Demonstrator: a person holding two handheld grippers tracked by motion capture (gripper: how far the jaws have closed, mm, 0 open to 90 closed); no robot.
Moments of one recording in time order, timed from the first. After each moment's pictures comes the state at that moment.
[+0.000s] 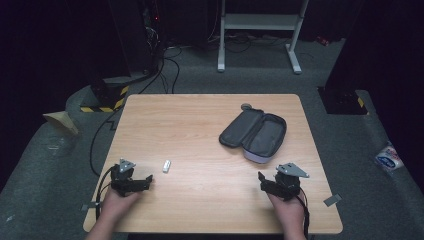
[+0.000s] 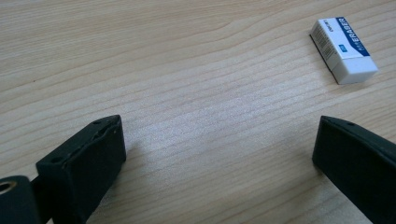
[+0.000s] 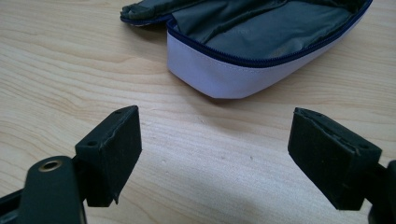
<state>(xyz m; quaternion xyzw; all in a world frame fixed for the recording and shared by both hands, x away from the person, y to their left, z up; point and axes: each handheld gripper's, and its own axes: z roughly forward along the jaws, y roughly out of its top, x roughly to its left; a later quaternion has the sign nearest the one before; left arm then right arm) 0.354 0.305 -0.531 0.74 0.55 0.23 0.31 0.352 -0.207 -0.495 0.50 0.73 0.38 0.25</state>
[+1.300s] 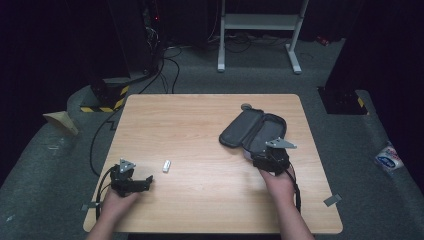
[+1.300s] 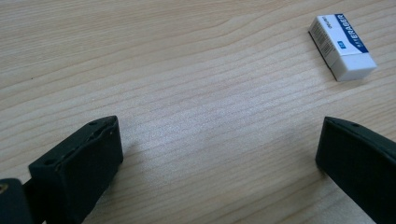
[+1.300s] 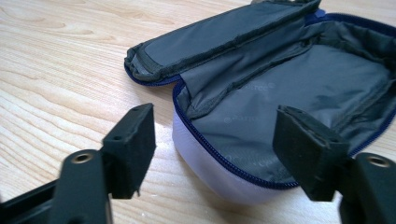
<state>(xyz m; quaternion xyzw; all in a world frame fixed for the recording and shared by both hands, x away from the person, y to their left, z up) 0.352 0.306 -0.530 0.75 0.55 0.23 0.31 0.419 -0.182 -0.471 0.49 0.75 0.38 0.23</state>
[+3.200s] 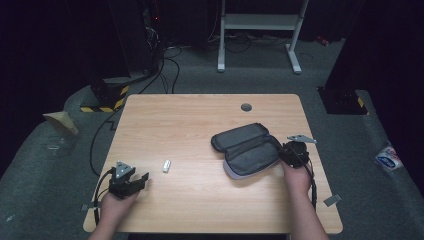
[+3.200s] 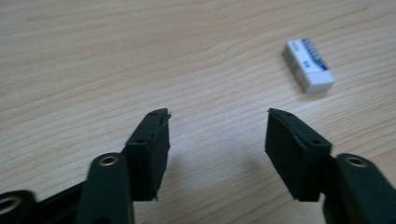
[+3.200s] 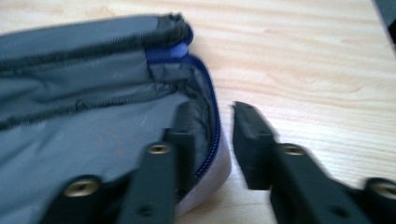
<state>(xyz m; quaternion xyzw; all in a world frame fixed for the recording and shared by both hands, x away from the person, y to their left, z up) 0.334 0.303 -0.519 0.73 0.53 0.26 0.35 0.452 -0.247 -0.492 0.56 0.71 0.34 0.25</state>
